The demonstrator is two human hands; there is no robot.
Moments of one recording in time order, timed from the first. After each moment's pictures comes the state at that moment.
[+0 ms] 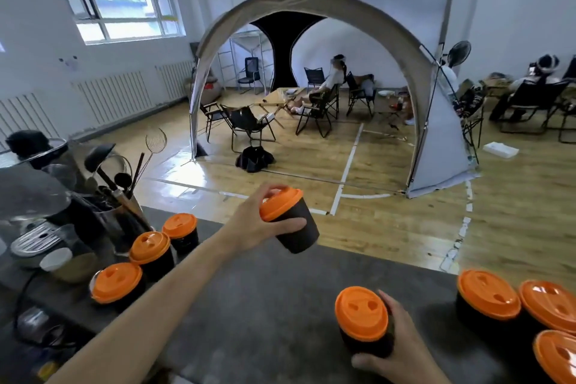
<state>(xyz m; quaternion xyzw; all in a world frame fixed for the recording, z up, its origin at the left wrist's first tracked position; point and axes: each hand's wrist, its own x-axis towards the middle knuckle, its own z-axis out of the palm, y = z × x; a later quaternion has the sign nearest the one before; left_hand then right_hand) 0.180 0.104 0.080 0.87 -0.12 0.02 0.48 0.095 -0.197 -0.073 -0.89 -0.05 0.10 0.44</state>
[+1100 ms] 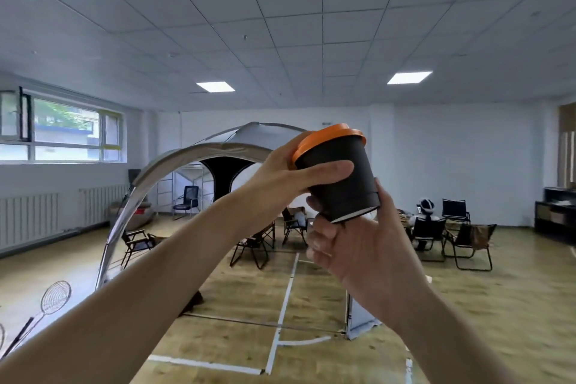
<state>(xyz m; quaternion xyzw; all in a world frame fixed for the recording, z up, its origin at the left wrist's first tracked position) 0.150 -0.056 0.384 0.68 -0.43 0.11 0.59 0.097 -0.198 0.323 -0.43 -0.25 0.04 0.86</state>
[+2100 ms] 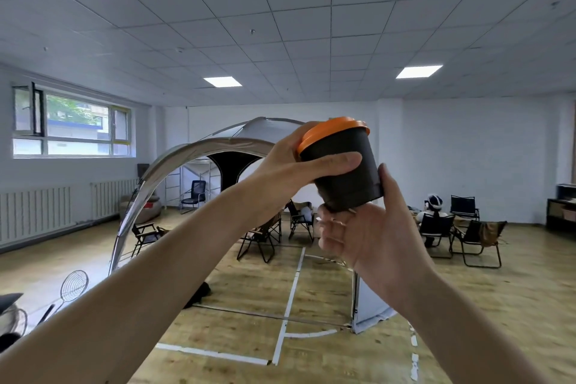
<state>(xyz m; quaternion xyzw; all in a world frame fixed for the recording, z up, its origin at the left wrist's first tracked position) 0.149 -0.043 0.386 0.68 -0.42 0.11 0.60 0.099 -0.190 0.327 -0.50 -0.24 0.00 0.84</state>
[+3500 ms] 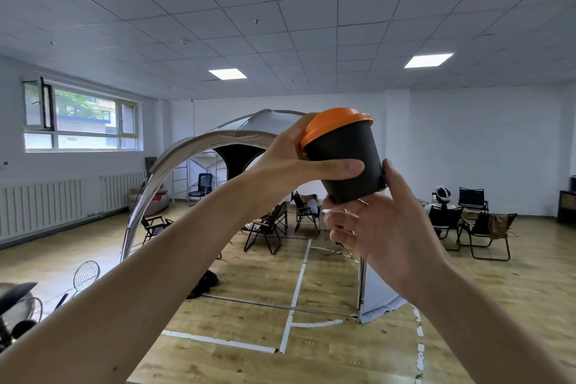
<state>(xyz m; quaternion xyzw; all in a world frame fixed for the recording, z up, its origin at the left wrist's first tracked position) 0.159 -0.034 0.382 0.69 -0.43 0.14 0.57 0.105 -0.193 0.323 -0.53 -0.23 -0.01 0.82</state>
